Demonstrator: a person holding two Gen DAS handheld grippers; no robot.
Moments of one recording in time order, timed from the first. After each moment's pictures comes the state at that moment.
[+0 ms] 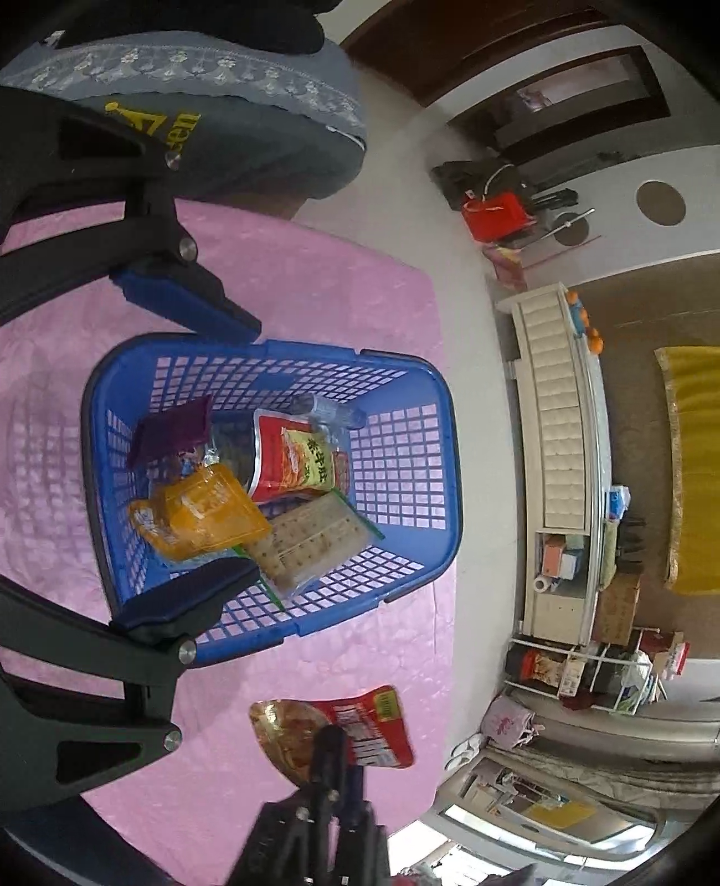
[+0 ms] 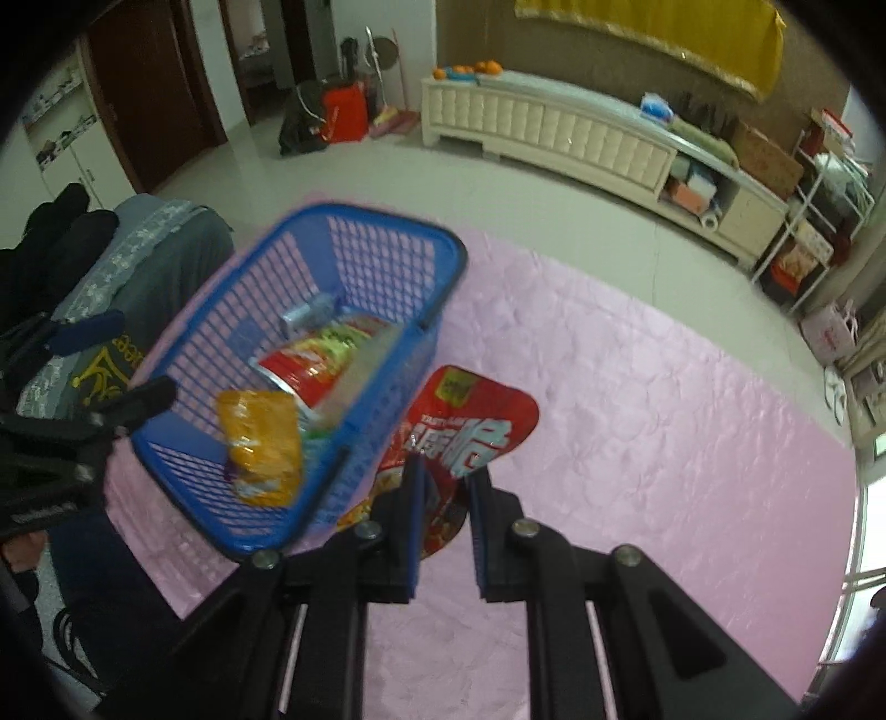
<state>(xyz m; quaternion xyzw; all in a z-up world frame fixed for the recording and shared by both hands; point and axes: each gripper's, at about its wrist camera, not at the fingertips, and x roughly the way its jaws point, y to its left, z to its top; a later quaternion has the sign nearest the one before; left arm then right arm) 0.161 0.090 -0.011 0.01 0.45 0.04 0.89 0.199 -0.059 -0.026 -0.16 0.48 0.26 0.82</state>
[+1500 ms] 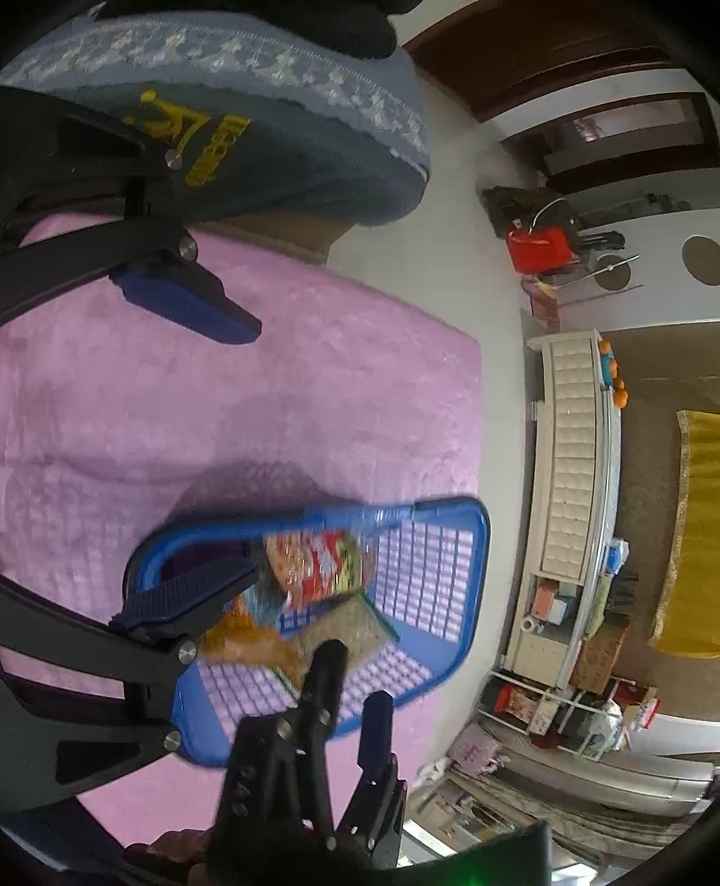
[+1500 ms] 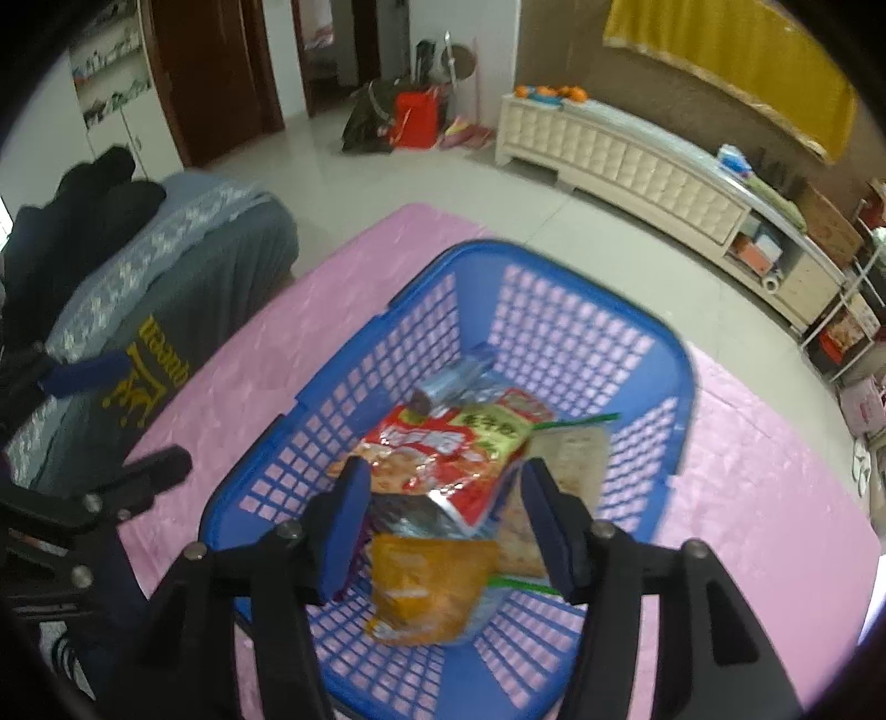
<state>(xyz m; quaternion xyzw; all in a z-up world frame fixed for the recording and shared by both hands) 0.127 0.182 -0.034 -0.06 0.46 0.07 0.89 0.195 0.057 -0.050 -0.18 0.44 0.31 0.82</state>
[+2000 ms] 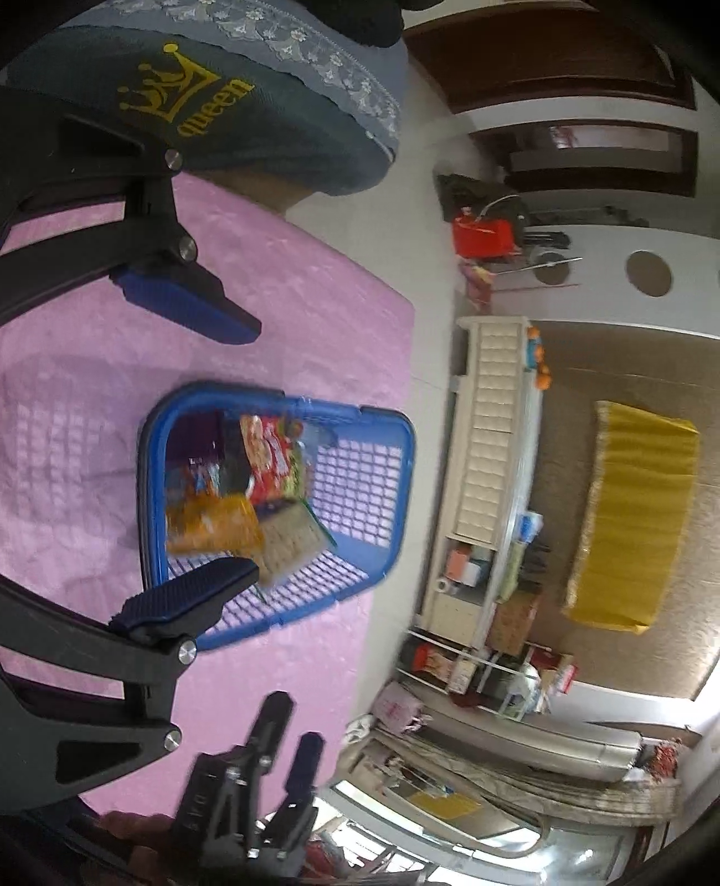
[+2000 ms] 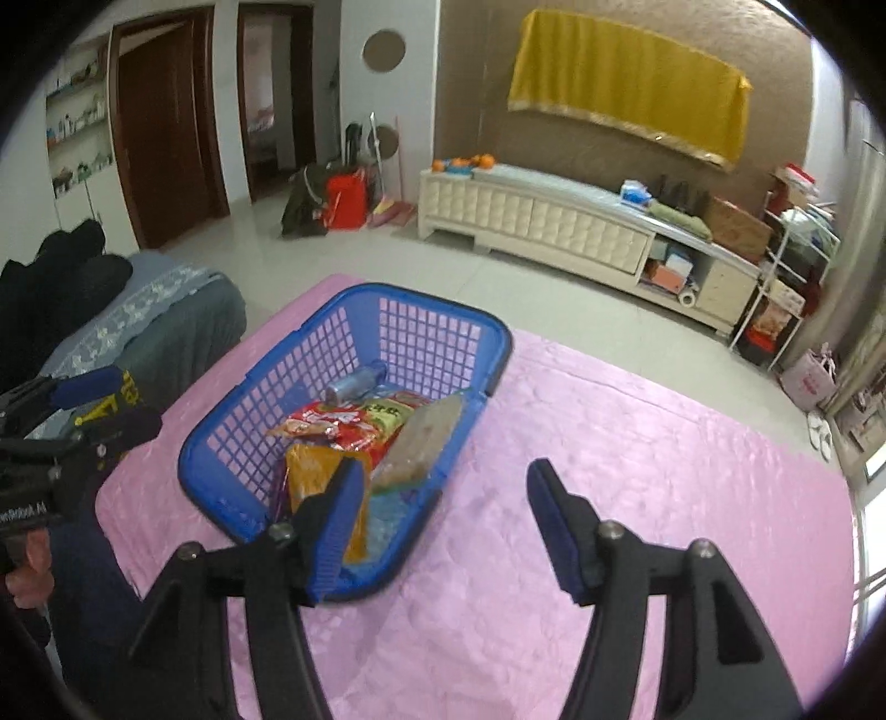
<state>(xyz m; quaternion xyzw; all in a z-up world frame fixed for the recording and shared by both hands) 0.073 0.127 -0.008 -0.09 0.33 0.05 0.94 0.128 -0.055 -0.018 -0.13 0.35 0.25 0.90</state>
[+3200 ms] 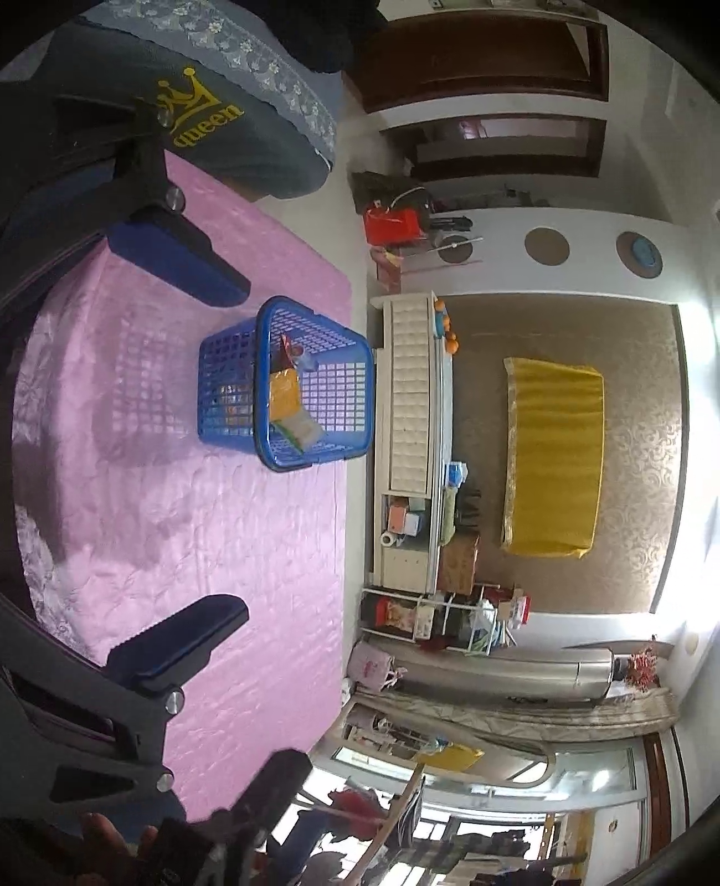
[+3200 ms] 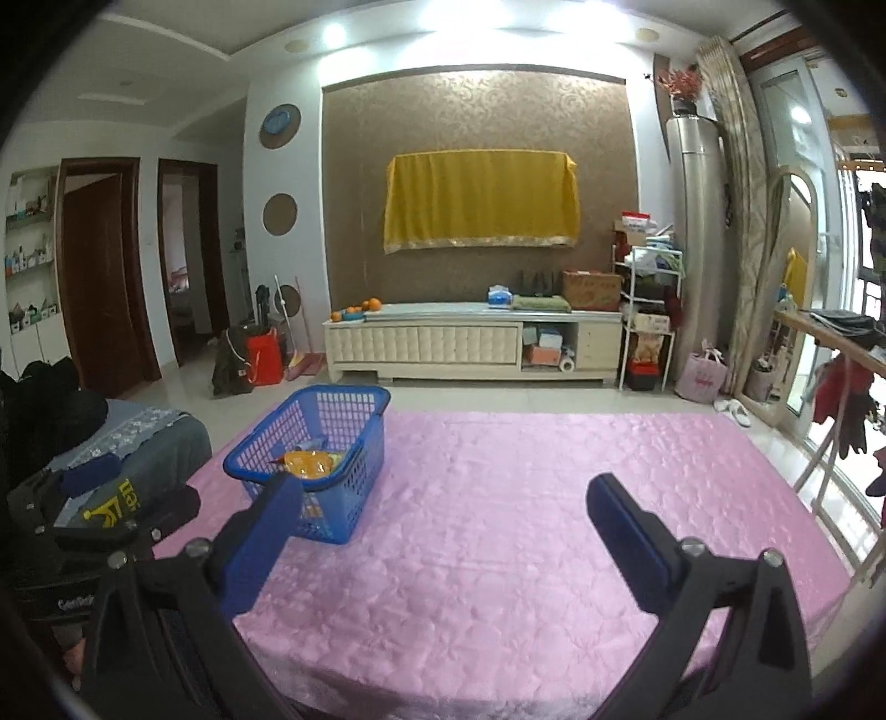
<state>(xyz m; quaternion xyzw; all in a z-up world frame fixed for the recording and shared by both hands) -0.079 0.000 0.010 -0.03 0.23 0.03 0.97 -0.070 -0.167 0.021 -0.02 0.18 0.13 0.97</state>
